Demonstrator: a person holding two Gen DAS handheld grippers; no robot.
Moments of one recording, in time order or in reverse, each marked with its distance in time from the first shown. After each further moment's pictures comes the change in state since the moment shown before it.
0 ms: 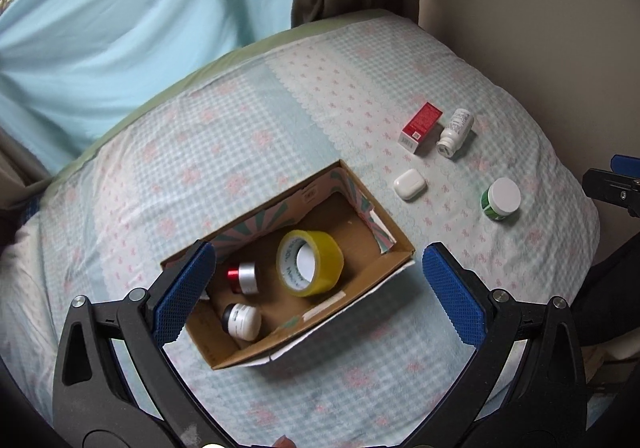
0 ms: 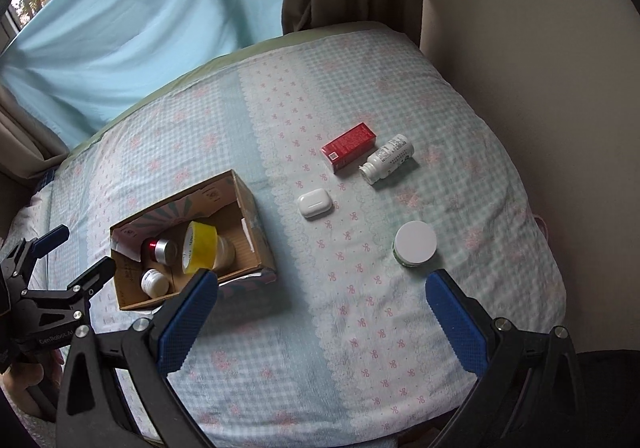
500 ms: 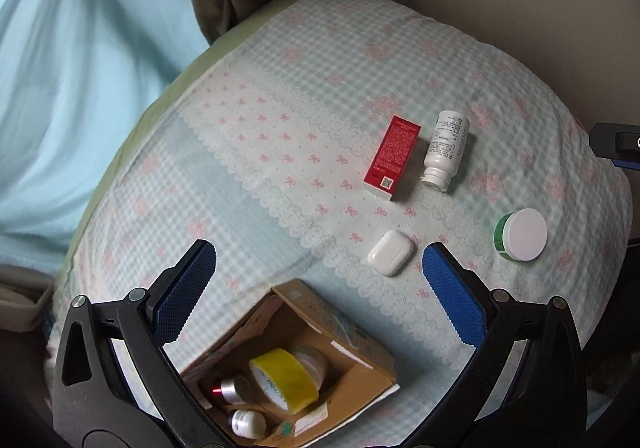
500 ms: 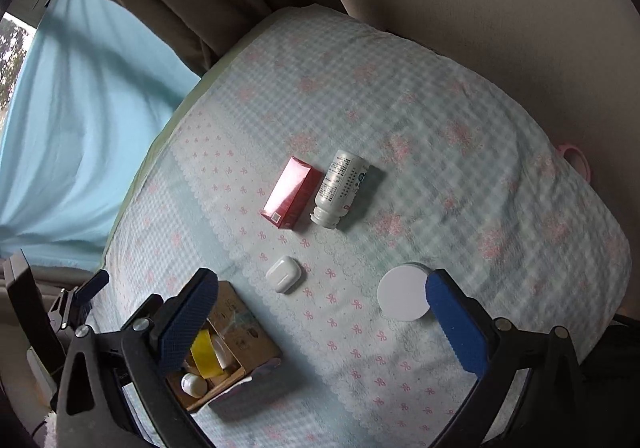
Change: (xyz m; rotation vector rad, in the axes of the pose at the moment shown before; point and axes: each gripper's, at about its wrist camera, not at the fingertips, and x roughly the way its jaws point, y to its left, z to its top) left arm 0.149 -0.117 0.140 0.303 0.121 -0.002; right arm 0.105 -0.152 0.079 0.456 0.061 0.174
